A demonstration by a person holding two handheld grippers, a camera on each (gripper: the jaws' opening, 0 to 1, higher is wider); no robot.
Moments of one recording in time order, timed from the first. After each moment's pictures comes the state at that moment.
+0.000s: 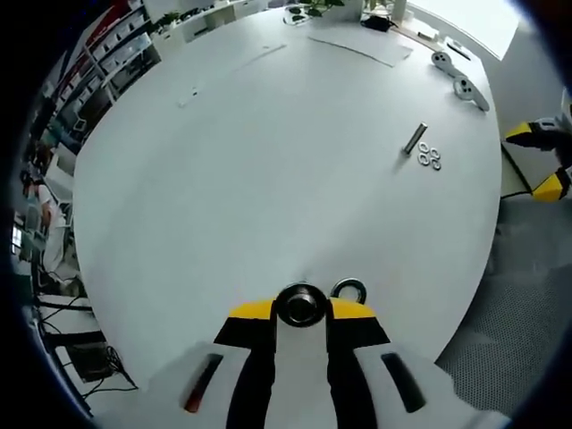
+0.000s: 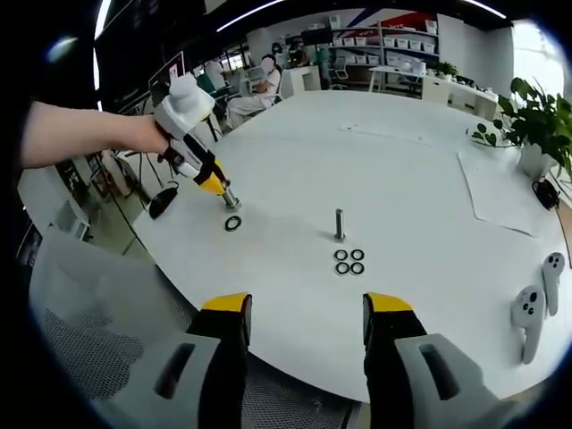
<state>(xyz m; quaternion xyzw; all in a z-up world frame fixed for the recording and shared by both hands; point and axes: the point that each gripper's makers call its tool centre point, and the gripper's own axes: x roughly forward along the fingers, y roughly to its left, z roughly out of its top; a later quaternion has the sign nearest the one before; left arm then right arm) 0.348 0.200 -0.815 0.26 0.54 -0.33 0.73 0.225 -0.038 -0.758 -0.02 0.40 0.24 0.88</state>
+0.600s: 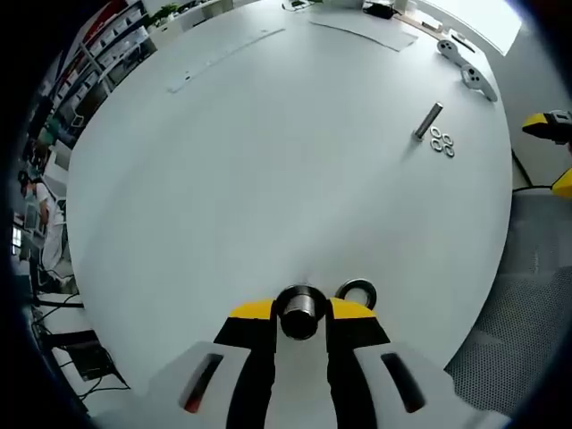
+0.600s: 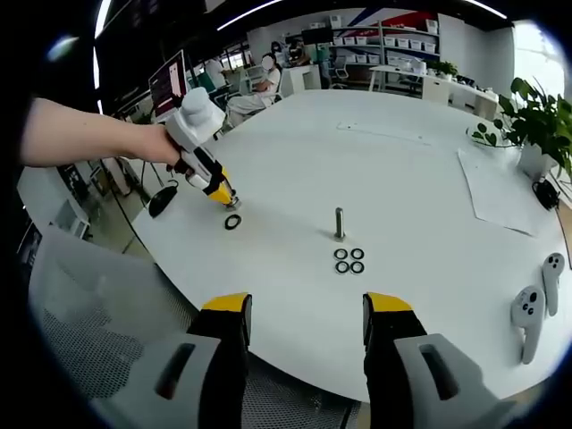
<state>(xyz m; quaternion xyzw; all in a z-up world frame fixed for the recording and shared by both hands) 0.347 0.201 -0.840 0.27 0.55 -0.32 0.72 0.224 -0.038 -0.759 -0.03 0.40 0.24 0.88</state>
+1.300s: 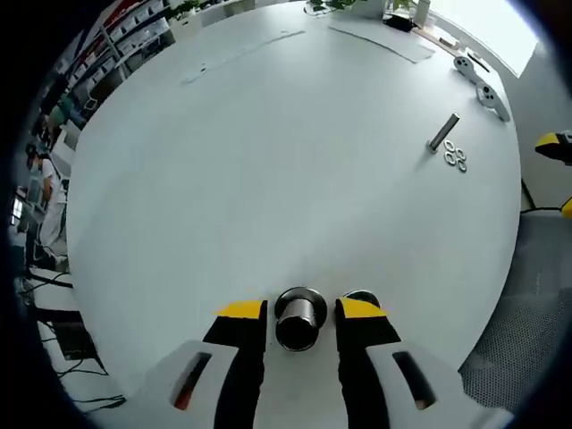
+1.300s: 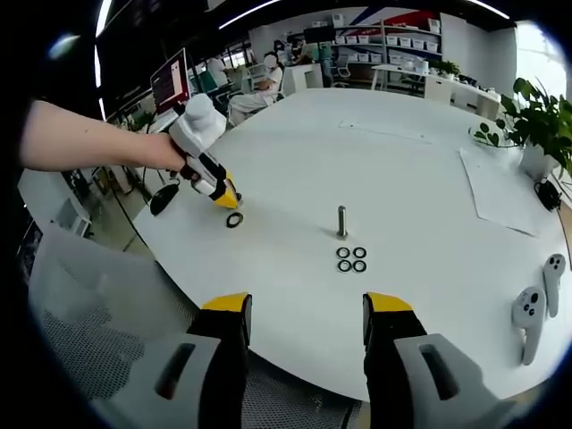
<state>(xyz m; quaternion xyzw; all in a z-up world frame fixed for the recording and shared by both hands) 0.352 0.202 -0.851 0.23 0.53 -0.29 0.76 0.223 -0.036 -0.760 -0.03 0.41 0.24 0.88</state>
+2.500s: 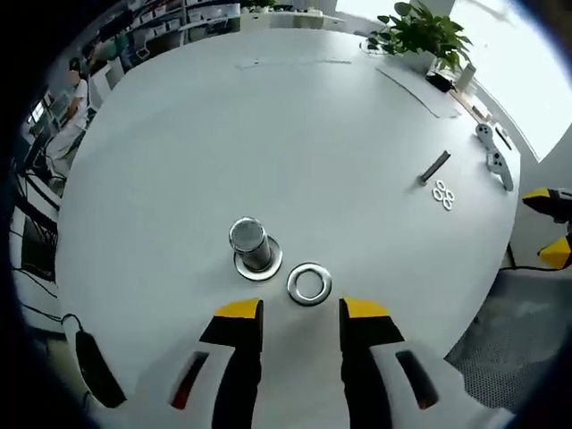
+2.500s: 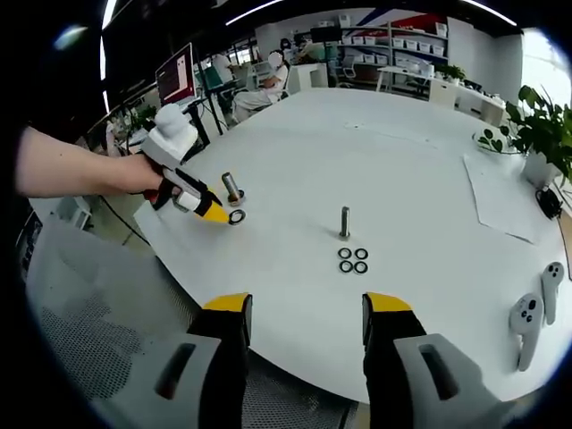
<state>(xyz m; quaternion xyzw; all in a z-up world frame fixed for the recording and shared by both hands) 0.302 0.191 -0.850 0.07 0.54 -0.22 0.81 0.222 -0.034 -0.759 -0.04 0.40 0.25 0.88</state>
